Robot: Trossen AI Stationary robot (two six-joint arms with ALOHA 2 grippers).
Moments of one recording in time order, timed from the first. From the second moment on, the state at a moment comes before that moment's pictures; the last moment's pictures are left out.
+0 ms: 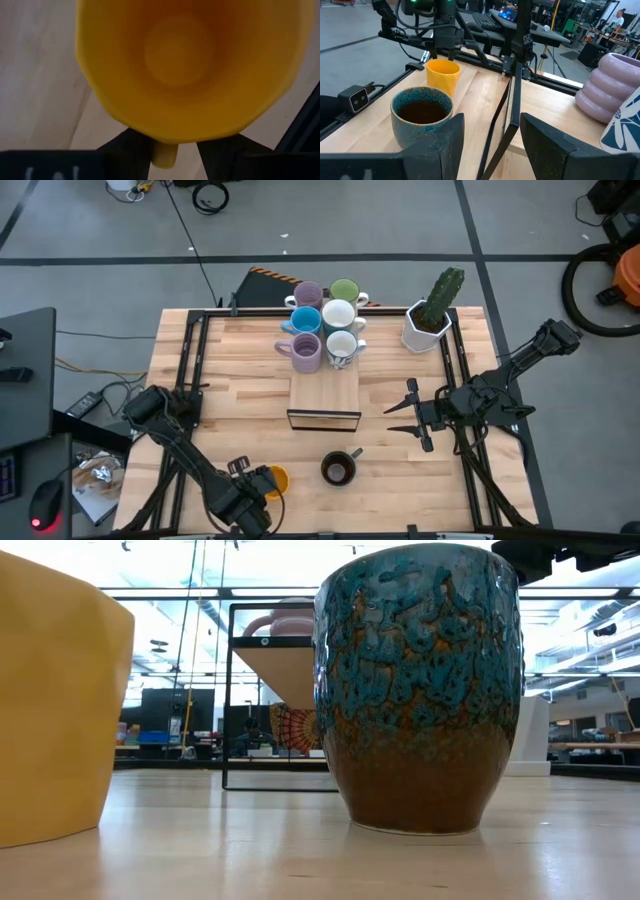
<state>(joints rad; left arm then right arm) -0.83 1.93 1.46 -1.03 -0.23 -1.25 0.54 0.77 0.40 0.16 0.39 -0.16</state>
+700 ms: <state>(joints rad) -0.83 1.93 1.46 -1.05 -0.25 -1.21 0.54 0.77 0.40 0.16 0.39 -0.16</state>
